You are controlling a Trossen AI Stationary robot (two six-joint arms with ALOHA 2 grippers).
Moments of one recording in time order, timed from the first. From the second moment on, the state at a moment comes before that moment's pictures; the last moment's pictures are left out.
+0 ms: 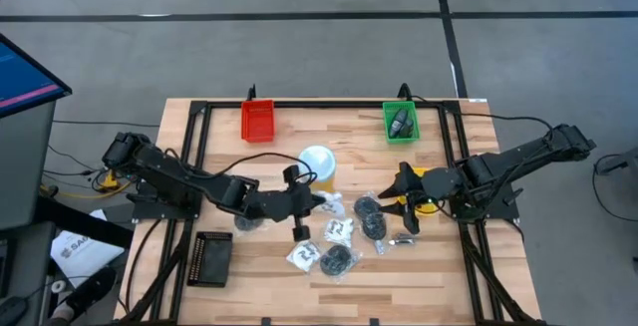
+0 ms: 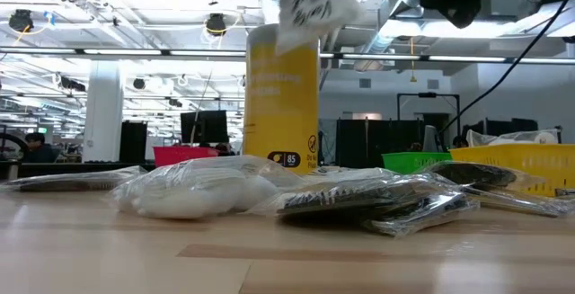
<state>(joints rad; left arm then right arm) -0.33 1.52 1.13 -0.12 -0.56 -0.13 0.34 0.97 0.78 -0.37 0.22 0.44</state>
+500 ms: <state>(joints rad) -0.24 1.52 1.13 0.05 -0.63 -0.08 0.25 1.01 0.78 -0.16 0.27 0.40</state>
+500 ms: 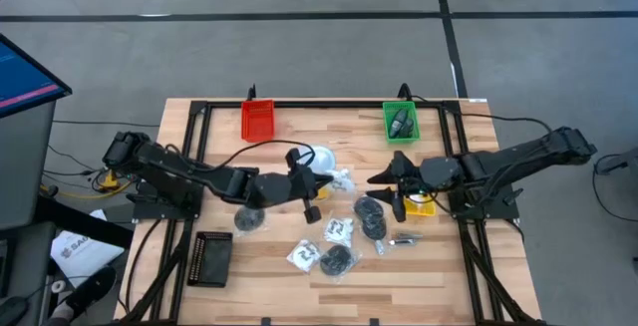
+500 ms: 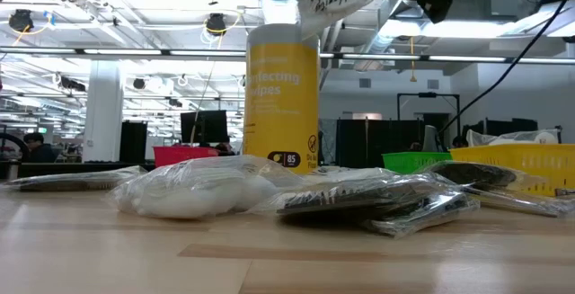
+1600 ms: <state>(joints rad) -0.23 1.52 1.13 0.11 -0.63 -0.06 0.18 1.15 0.78 0.09 0.26 0.29</state>
